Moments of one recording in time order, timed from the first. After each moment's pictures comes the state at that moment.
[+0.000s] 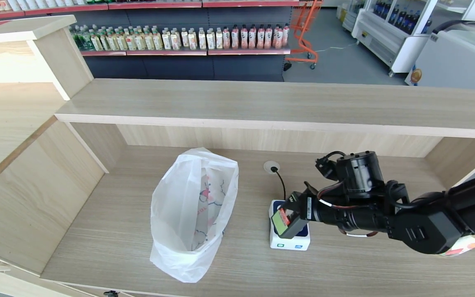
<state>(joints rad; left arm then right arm) 0.00 0.00 0.00 0.00 0.00 0.00 0.50 1.89 -0.83 -0.49 0.14 0.44</state>
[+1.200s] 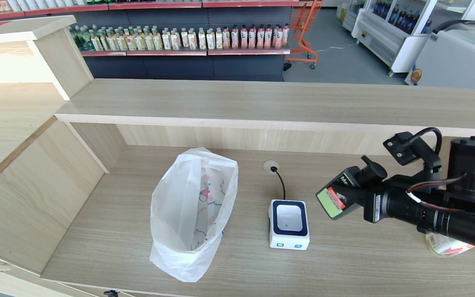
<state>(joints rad) 0.00 0.00 0.00 0.00 0.00 0.00 0.40 1.48 -0.57 -0.62 0.12 0.02</state>
